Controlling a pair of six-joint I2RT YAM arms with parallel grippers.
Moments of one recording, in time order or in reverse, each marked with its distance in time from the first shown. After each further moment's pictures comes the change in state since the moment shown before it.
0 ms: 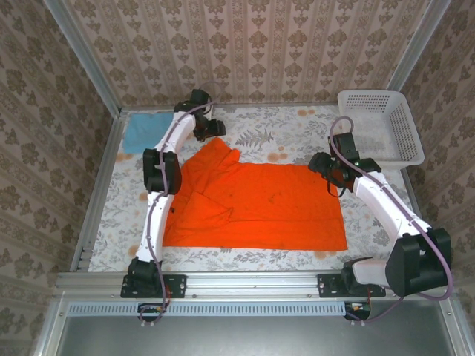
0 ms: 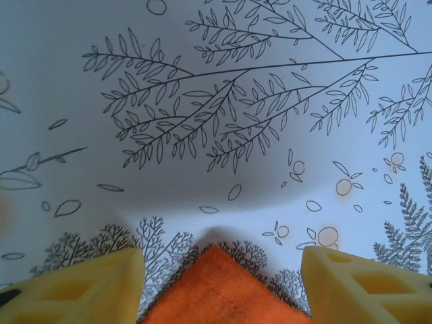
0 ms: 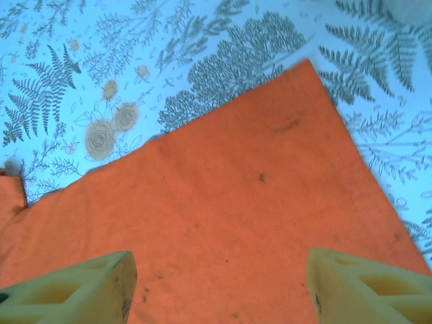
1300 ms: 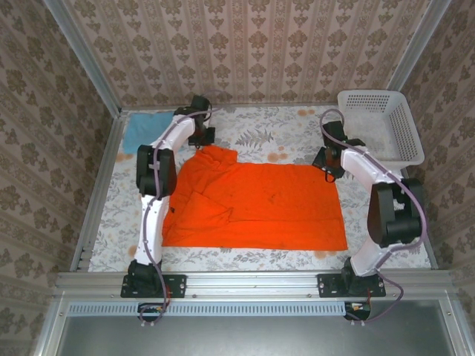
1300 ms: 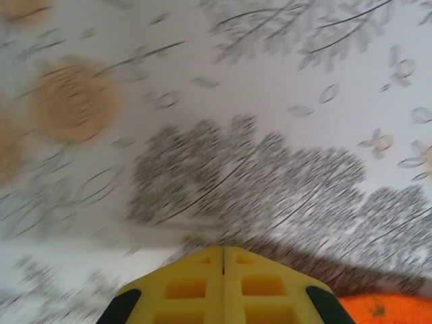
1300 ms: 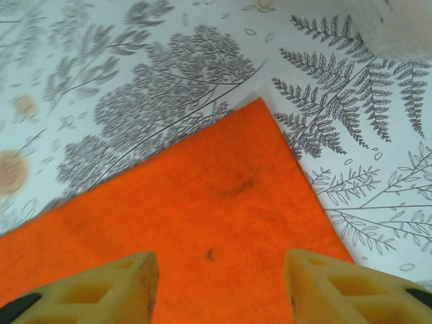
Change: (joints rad) left arm -0.017 -0.235 -0.402 0.101 -0.232 0.089; right arm -0.066 0.396 0.184 -0.018 0.096 -0.036
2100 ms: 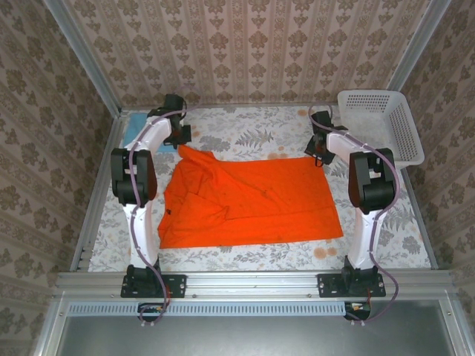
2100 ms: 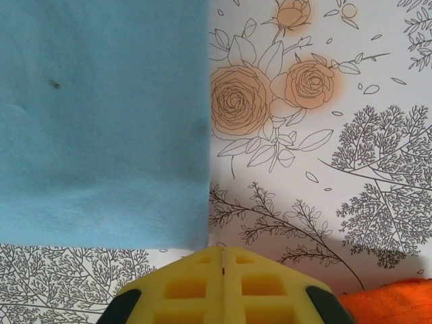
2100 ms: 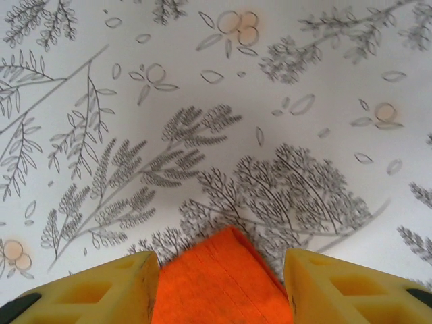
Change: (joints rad) left arm 0.122 -0.237 -0.273 0.095 -0.085 0.031; right arm -0.002 0.381 0.312 0.078 0.030 0.002
